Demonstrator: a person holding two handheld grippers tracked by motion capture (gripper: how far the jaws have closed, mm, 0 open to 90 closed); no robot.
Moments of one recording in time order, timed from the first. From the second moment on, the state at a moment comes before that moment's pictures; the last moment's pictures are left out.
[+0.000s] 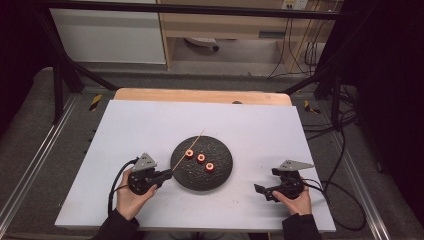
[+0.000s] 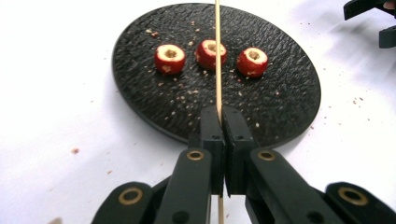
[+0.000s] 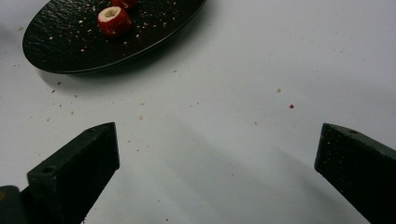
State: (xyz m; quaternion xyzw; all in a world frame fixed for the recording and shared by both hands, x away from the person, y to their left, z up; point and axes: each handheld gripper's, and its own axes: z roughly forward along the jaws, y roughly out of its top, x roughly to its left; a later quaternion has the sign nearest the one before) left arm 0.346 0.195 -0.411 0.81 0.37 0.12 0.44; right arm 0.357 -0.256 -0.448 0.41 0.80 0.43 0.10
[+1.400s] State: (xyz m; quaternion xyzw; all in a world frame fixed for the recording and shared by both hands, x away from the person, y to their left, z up) left arm 0.326 0.237 -0.438 0.80 0.36 0.13 0.46; right arm 0.386 -0.160 -0.413 0.38 0.84 0.38 0.11
